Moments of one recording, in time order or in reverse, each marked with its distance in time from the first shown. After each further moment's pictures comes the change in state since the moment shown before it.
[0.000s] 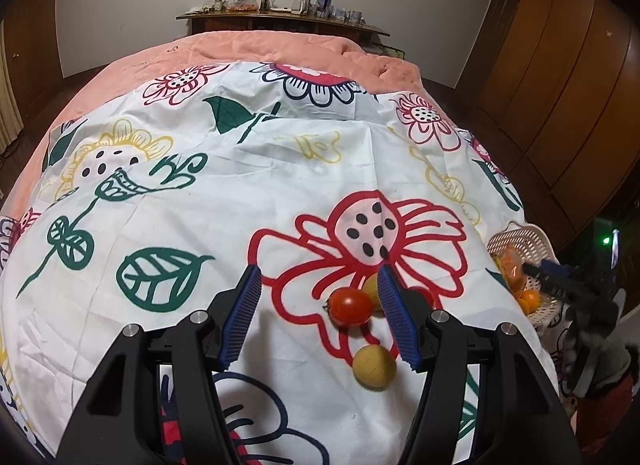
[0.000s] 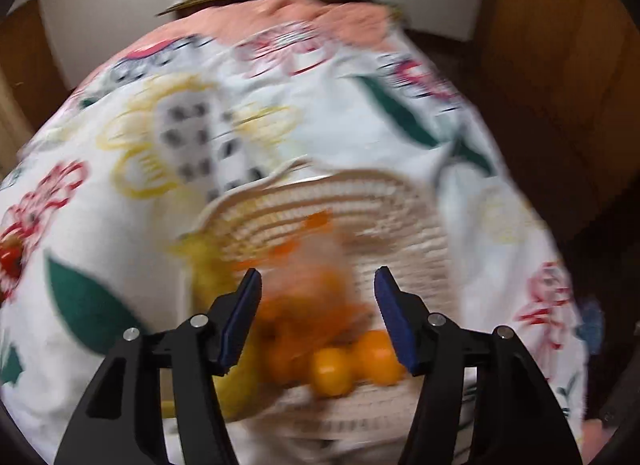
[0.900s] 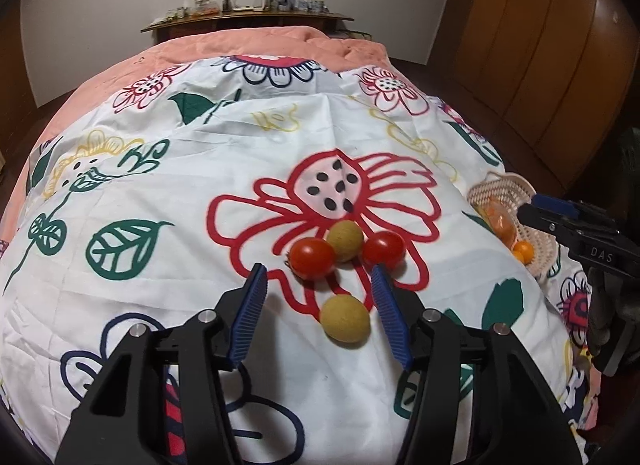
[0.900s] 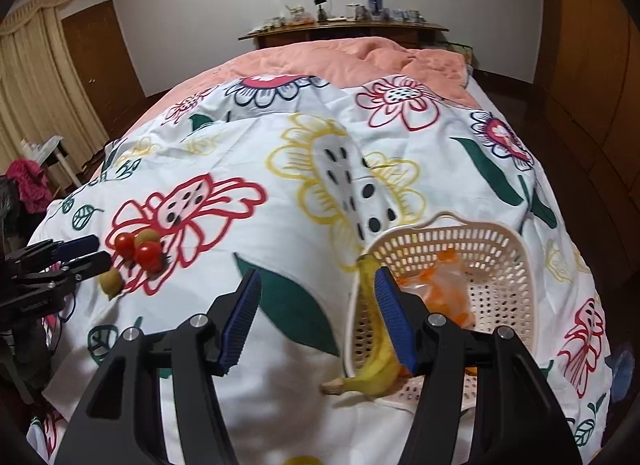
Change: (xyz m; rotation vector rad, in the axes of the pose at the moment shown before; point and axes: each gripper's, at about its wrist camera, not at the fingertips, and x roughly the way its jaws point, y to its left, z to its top) left arm 0.001 -0.025 -0.031 0.145 0.031 -0.046; right arm -0.079 0.085 -0.009 -0.145 -0.121 0.279
